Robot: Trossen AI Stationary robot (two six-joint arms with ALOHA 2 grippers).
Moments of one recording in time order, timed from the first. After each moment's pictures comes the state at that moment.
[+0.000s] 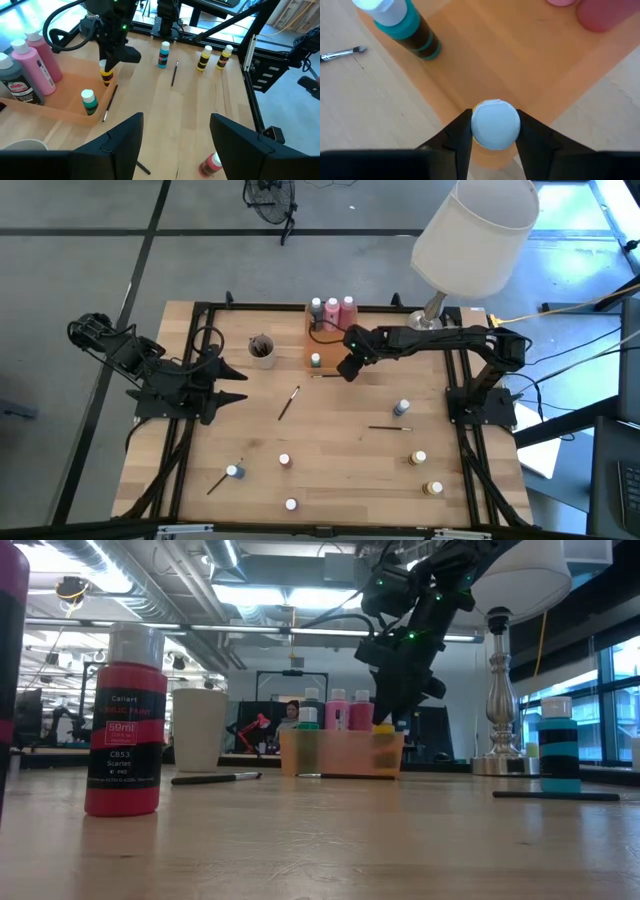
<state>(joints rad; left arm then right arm) -0.52 0.83 1.11 -0.83 -0.53 -0.50 -0.23 1.70 1.13 -0.54 0.13 0.45</state>
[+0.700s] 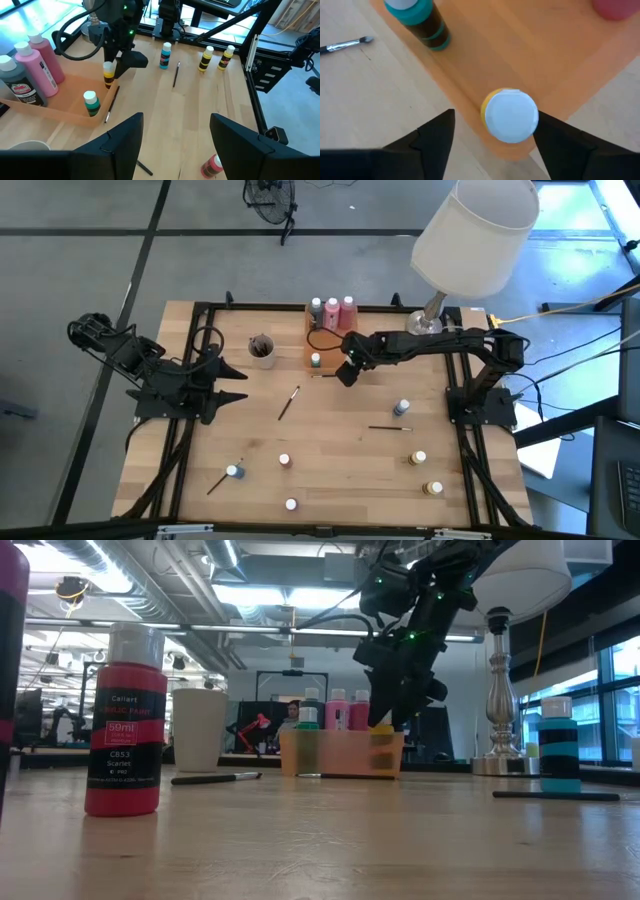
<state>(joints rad) -0.52 0.83 1.11 -0.83 -0.54 -0.49 -0.19 1.71 1.13 -0.53 0.15 0.49</state>
